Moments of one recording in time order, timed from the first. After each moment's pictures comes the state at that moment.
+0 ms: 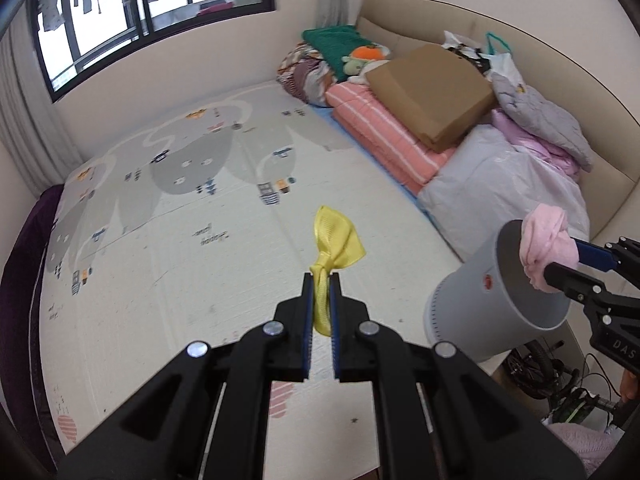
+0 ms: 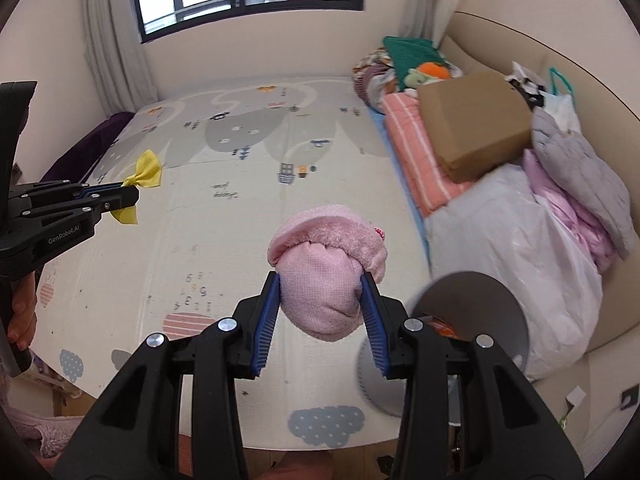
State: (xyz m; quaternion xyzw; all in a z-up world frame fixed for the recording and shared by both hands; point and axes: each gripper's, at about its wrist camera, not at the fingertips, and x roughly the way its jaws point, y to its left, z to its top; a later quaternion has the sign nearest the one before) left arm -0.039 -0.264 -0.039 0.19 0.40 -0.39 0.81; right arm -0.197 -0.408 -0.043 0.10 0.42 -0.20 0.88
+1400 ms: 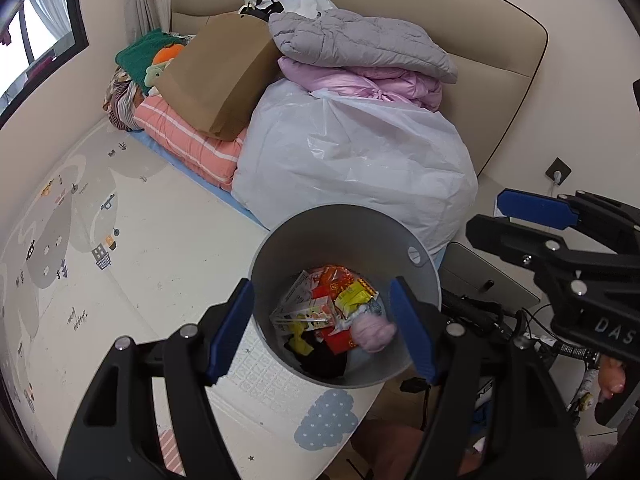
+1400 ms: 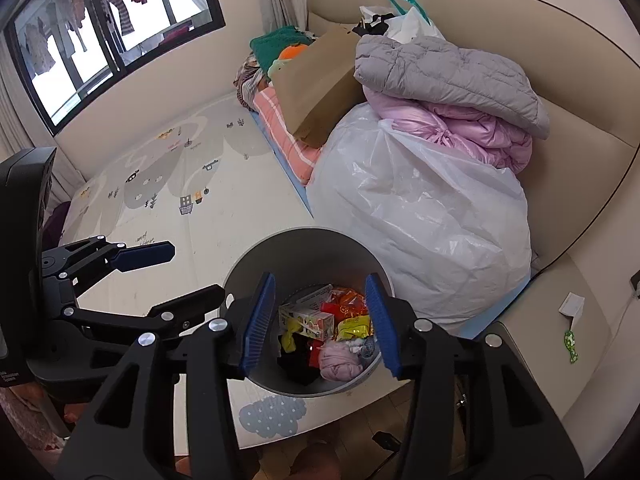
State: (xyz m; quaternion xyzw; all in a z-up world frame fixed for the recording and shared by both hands) left arm -0.201 -0.471 -0.072 0.29 0.39 -0.56 0.67; right arm -0.348 -0.565 -0.062 0.24 0.38 -0.31 0.84
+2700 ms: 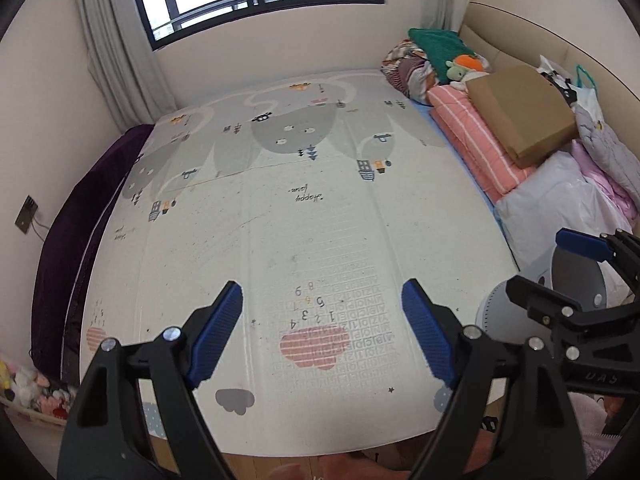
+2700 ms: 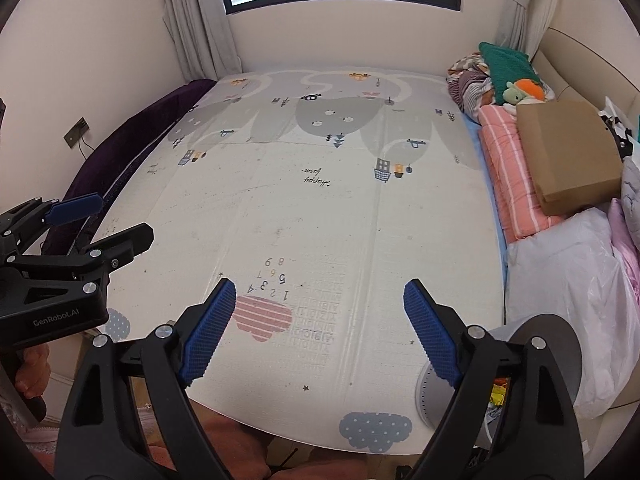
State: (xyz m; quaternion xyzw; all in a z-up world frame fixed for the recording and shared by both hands) left arm -0.044 -0.152 -0.017 0.15 0.44 -0.20 0.87; right arm -0.117 -0.317 -0.036 0.08 0.45 -0.03 0.89
